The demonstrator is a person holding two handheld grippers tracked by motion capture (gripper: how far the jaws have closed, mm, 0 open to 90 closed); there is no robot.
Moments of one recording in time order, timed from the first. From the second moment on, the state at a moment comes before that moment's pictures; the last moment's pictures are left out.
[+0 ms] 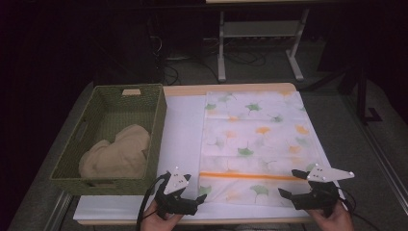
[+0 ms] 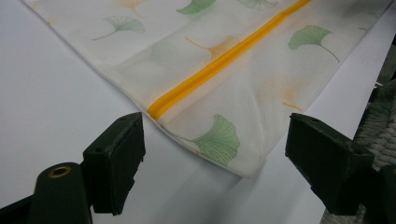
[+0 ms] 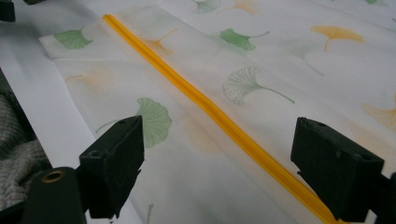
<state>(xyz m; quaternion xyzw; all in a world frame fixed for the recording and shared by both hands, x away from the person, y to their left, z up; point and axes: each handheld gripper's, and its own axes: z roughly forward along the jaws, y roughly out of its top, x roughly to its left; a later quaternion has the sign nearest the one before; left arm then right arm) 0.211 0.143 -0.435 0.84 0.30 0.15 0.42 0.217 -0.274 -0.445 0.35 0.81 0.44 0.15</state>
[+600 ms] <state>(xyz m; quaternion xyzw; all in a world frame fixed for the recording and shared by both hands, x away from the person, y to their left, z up) 0.211 0.151 -0.432 0.84 0.31 0.15 0.43 0.287 -0.221 -0.409 0.30 0.84 0.42 0.14</state>
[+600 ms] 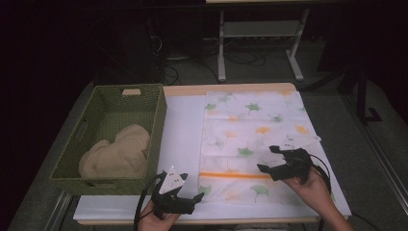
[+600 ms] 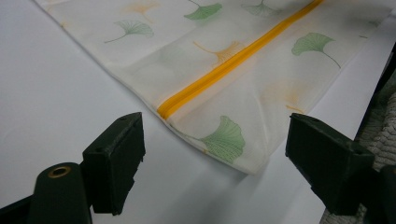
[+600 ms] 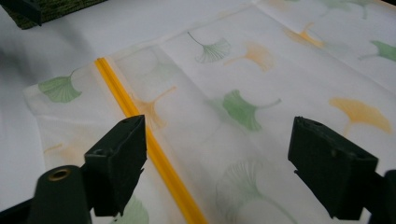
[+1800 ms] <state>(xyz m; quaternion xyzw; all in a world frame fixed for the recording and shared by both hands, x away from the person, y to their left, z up) 0.209 0.150 -0.431 0.84 0.30 0.15 0.43 0.369 -0.041 -0.437 0.17 0.96 0.23 0.04</state>
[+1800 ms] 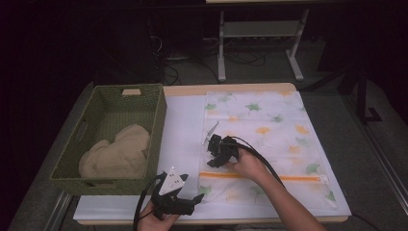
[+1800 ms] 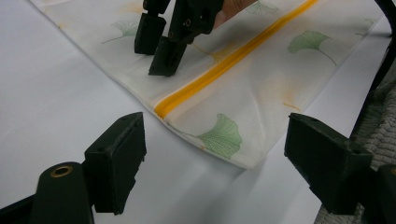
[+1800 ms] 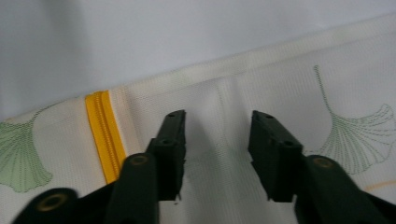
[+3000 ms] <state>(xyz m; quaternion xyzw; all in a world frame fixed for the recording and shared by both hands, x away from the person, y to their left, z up) 0.212 0.143 -0.429 0.83 0.29 0.14 0.45 0.345 -0.083 -0.400 0.16 0.93 0.32 0.04</state>
